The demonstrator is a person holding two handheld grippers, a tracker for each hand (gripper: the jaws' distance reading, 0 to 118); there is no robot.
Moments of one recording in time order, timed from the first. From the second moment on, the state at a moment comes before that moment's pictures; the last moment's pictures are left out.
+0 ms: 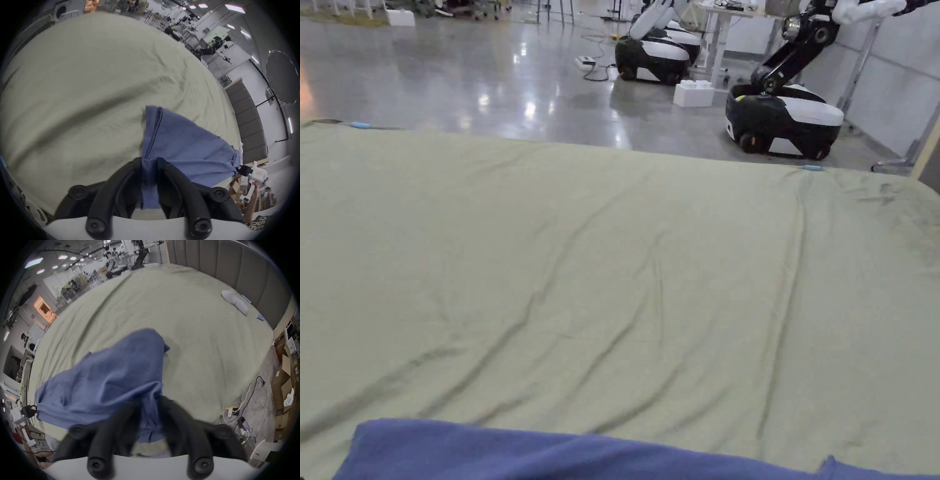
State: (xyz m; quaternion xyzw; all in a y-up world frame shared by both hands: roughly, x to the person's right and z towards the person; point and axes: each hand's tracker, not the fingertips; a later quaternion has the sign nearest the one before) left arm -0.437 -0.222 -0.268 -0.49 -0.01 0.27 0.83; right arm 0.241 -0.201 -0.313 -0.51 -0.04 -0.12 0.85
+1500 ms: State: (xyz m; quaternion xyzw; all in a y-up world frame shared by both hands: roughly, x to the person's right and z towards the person) left arm -0.411 -0.298 -0.348 -0.49 -0.26 0.51 0.66; right arm 0.110 -0.128 -0.289 -0.50 0.15 -0.11 0.85
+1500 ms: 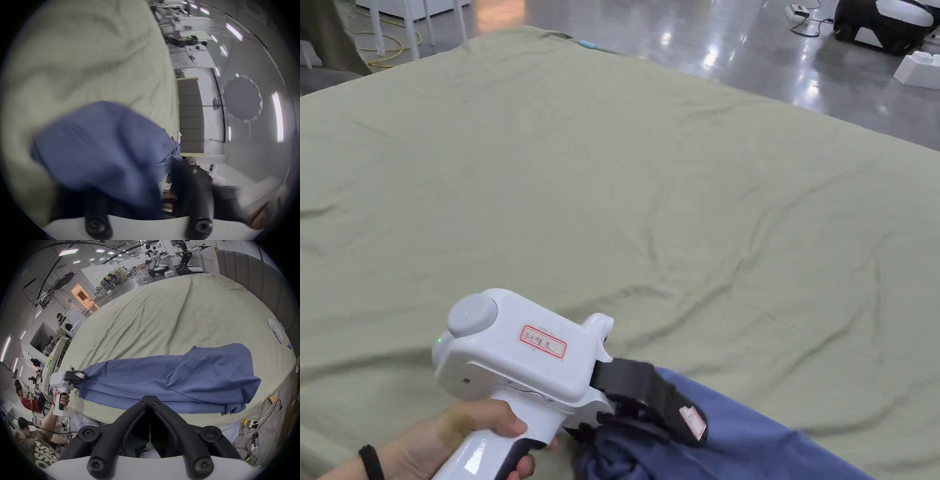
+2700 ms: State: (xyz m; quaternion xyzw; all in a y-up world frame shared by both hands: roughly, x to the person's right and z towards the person) left arm -0.289 -0.201 -0.325 -0.53 -0.17 0.29 0.78; right arm 0.160 -0.147 -0.247 -0.48 0.13 -0.18 0.85
